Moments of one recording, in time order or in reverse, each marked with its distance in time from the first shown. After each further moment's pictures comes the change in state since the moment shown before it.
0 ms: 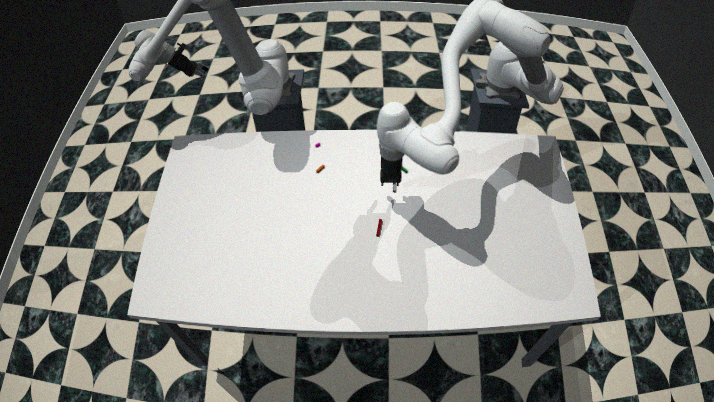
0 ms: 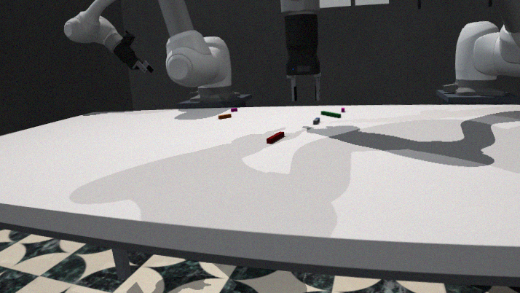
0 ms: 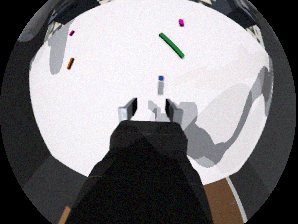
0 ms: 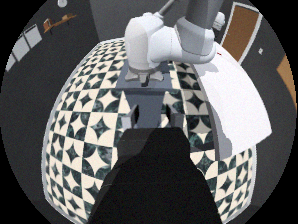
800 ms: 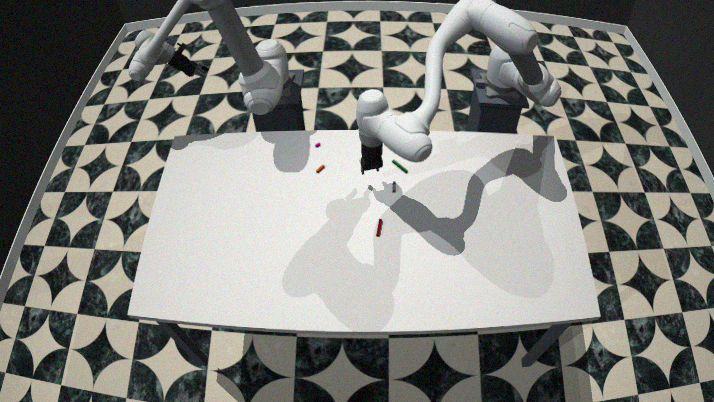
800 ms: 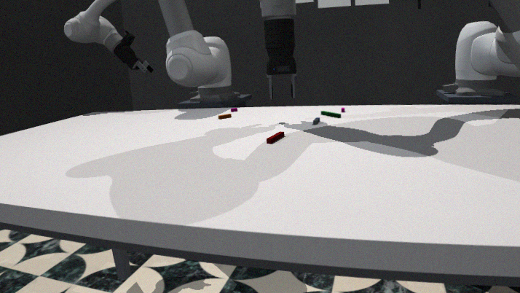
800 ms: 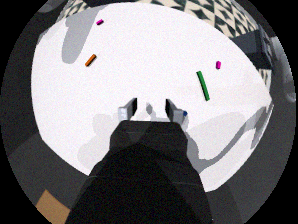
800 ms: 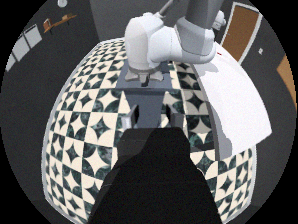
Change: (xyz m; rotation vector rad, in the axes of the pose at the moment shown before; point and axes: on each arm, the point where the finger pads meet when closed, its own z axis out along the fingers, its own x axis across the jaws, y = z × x) left arm -0.074 -0.061 0.000 0.001 -0.001 -0.266; right arm 0.000 0.000 0.000 0.000 0.000 0.000
